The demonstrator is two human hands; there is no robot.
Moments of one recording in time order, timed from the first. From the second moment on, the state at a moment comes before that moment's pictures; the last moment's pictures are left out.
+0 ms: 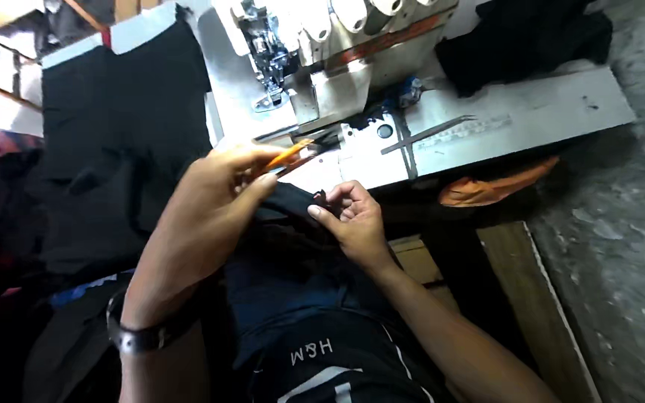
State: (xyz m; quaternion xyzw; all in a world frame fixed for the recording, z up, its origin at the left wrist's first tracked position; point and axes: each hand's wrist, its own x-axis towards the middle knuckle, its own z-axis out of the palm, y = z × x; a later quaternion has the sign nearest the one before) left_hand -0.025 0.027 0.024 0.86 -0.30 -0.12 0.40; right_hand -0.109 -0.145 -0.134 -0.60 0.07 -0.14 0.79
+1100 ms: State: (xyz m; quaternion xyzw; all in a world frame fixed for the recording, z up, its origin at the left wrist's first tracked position) left_hand -0.070 0.054 -0.015 0.91 -0.32 0.12 0.22; right_hand -0.114 -0.113 -0.078 -0.77 -0.05 -0.28 0.58
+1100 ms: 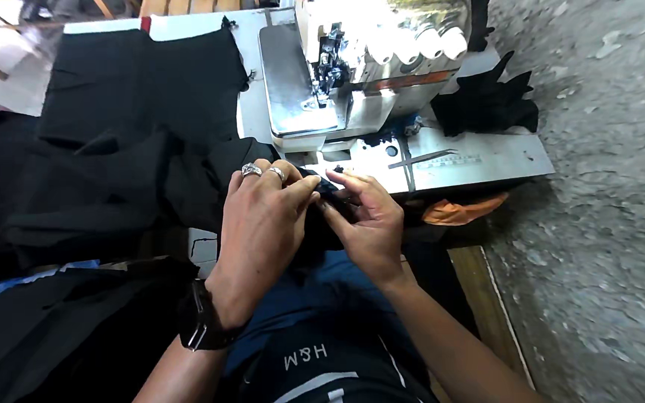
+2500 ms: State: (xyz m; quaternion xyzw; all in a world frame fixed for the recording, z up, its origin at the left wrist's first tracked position) left_hand -0.048 0.003 0.000 0.92 -0.26 0.13 0.25; right_hand -0.084 -0.170 -0.104 -0.75 0.09 -0.04 0.65
